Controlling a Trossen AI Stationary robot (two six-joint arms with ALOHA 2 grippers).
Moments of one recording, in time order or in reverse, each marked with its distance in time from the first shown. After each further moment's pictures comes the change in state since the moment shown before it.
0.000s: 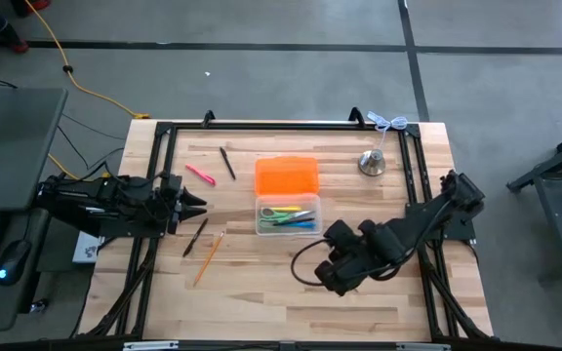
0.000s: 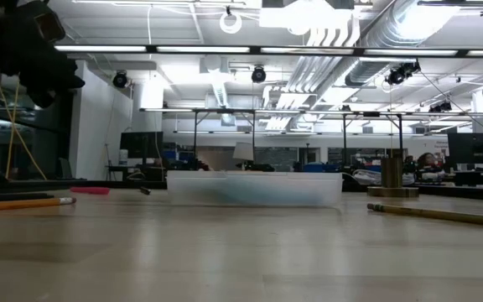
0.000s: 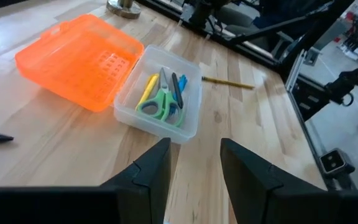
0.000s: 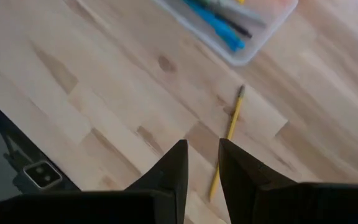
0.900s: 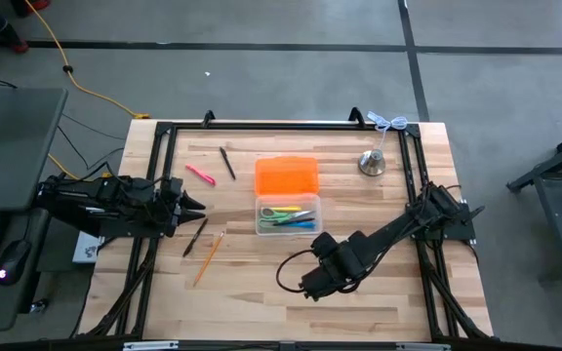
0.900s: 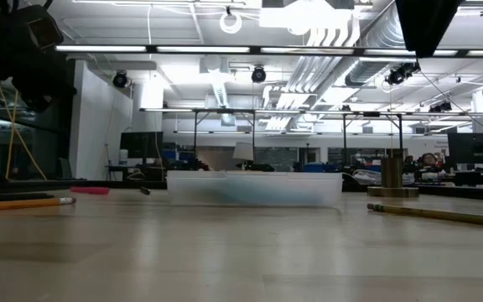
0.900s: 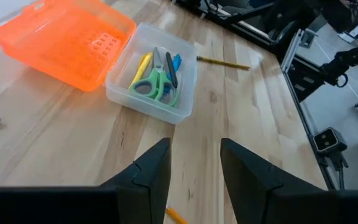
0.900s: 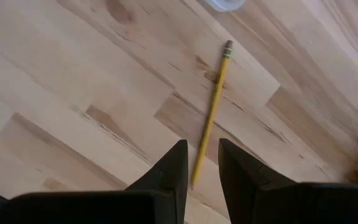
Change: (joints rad) left arm 0.000 0.000 0.000 -0.055 0.064 -0.005; right arm -0.035 0.198 0.001 -0.066 -0.140 0.024
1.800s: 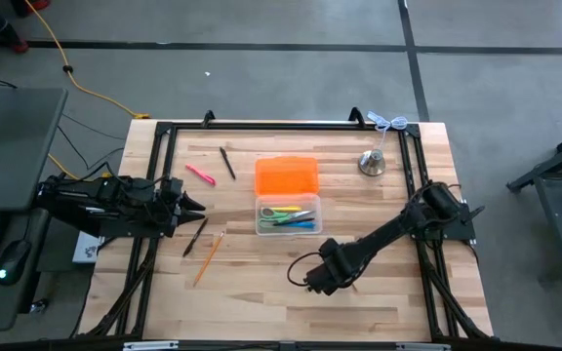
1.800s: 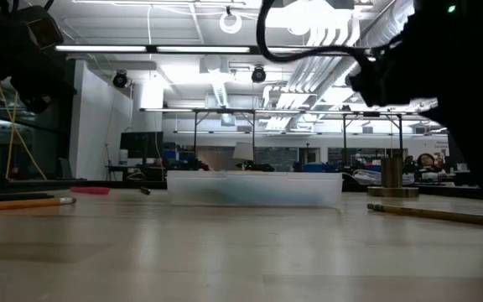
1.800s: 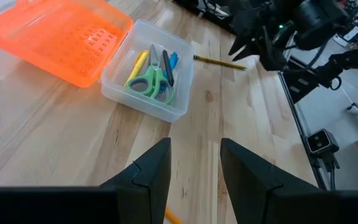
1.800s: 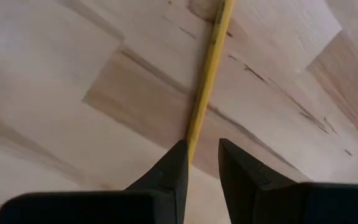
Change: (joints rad) left arm 0.000 0.000 0.000 0.002 0.015 -0.029; right arm -0.034 -0.011 -0.469 0.386 -0.190 -0.009
